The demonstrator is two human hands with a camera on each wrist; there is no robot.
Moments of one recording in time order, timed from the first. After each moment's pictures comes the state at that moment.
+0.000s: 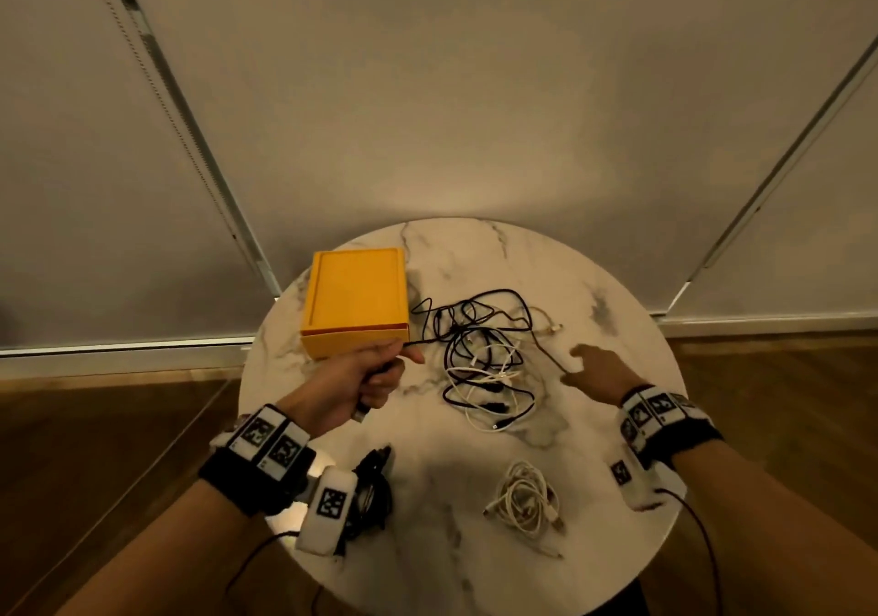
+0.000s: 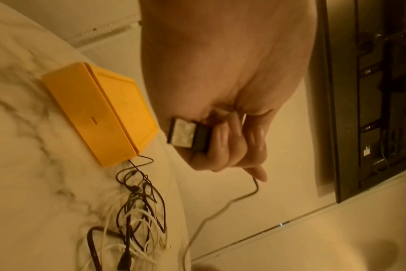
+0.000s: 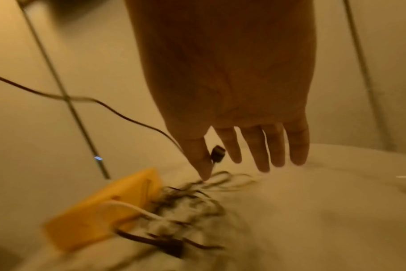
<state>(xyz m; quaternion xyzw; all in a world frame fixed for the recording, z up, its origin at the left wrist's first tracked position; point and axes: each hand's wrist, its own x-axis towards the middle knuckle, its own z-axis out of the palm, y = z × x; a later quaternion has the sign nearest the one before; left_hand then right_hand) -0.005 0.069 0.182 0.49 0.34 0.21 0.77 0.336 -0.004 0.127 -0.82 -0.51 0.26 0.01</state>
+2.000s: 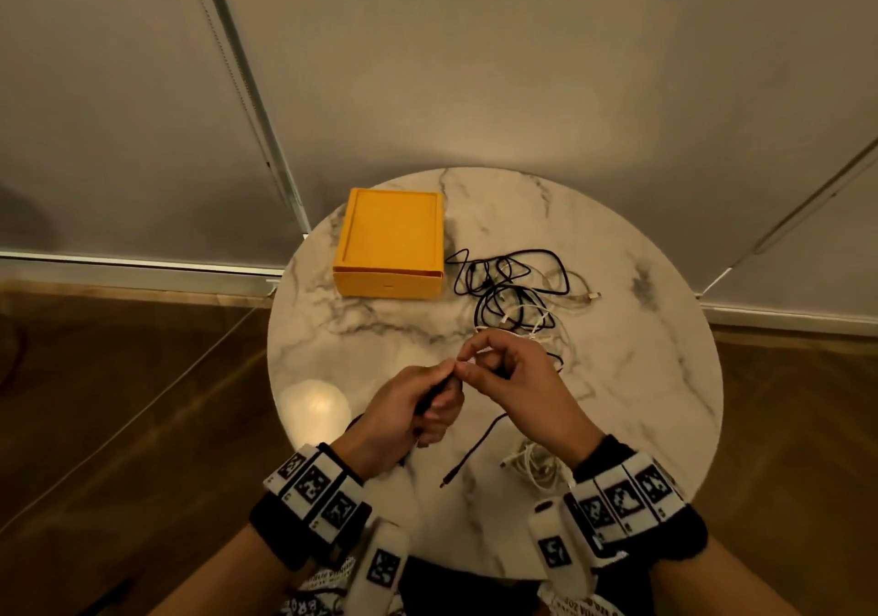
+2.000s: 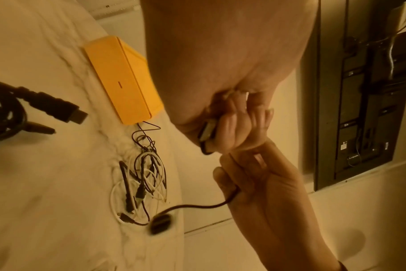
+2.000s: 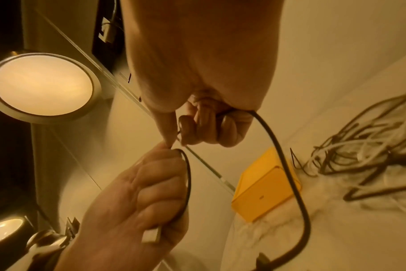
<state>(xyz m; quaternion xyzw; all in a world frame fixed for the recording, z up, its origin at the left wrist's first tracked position) -0.006 -0.017 0.155 0.43 0.31 0.23 0.81 0.160 -0.045 0.170 -0.53 -0.57 0.46 0.43</state>
